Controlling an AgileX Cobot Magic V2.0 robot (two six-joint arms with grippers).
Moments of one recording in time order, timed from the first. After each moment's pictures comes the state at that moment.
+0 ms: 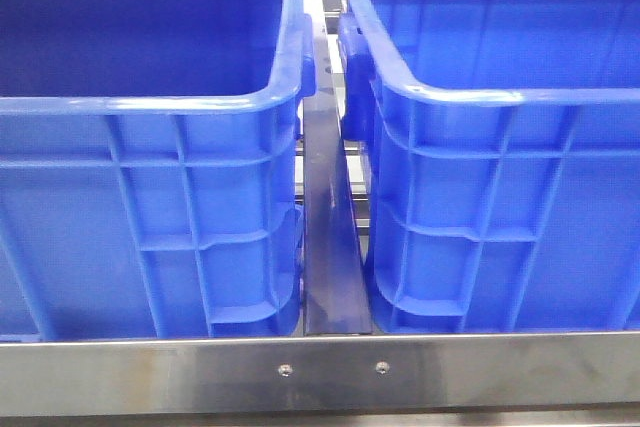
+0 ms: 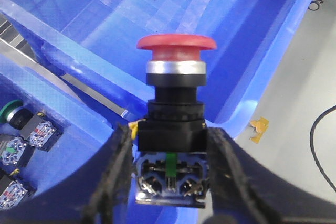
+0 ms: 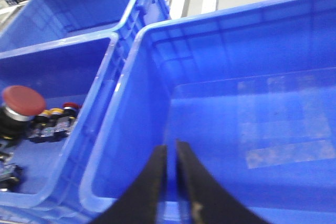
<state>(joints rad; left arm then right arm) -0.90 1.27 -1.28 -0.04 0.76 0.07 0.08 0.39 -0.69 0.41 0.65 -0.03</state>
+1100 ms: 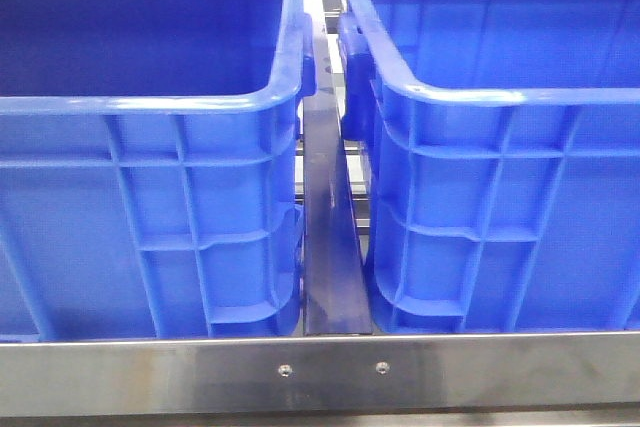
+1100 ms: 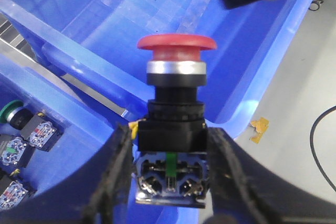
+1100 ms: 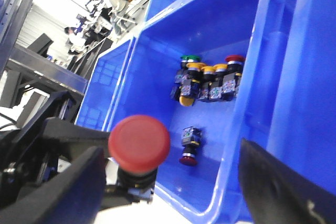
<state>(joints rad) -0.90 1.27 -1.28 -0.04 0.76 0.07 0.09 1.01 -0.72 1.53 0.83 -0.79</state>
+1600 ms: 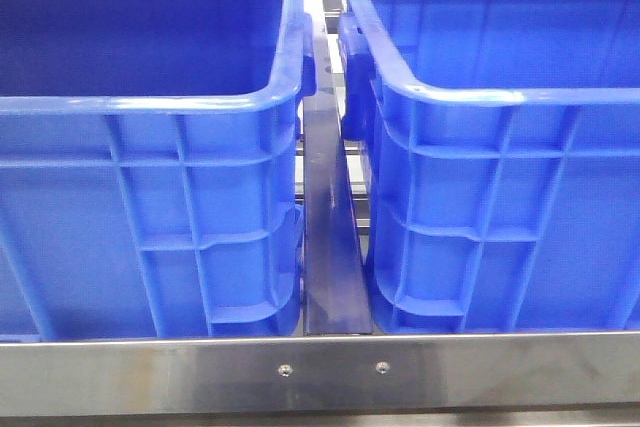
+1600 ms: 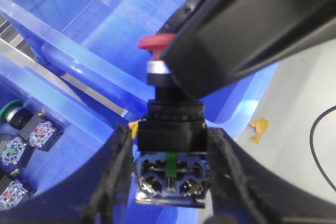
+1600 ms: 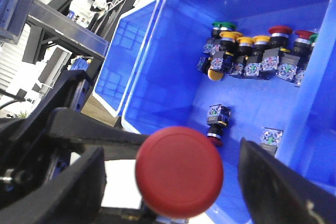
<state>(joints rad) -0.90 1.27 -1.28 -0.04 0.76 0.07 0.28 1.18 -0.83 1.56 0.80 -0.85</state>
